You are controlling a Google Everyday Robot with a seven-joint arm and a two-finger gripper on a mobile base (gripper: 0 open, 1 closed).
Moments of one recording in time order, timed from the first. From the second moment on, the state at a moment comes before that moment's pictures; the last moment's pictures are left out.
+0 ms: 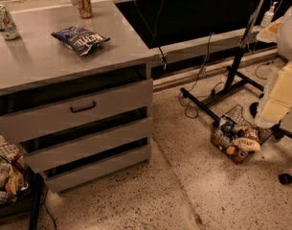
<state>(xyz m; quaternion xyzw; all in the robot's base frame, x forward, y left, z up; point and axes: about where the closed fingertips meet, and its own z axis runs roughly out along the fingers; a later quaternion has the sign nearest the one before) 0.438 -0.212 0.991 -0.60 0.78 -0.05 0.18</state>
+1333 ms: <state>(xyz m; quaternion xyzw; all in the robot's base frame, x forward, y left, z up) 0.438 -0.212 0.992 -0.60 0.78 -0.05 0.18</state>
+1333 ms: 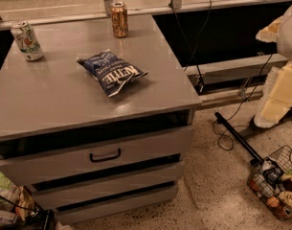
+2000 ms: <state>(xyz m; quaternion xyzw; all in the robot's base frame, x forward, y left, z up) 0.438 -0.212 0.993 -0.60 0.78 -0.05 0.18</state>
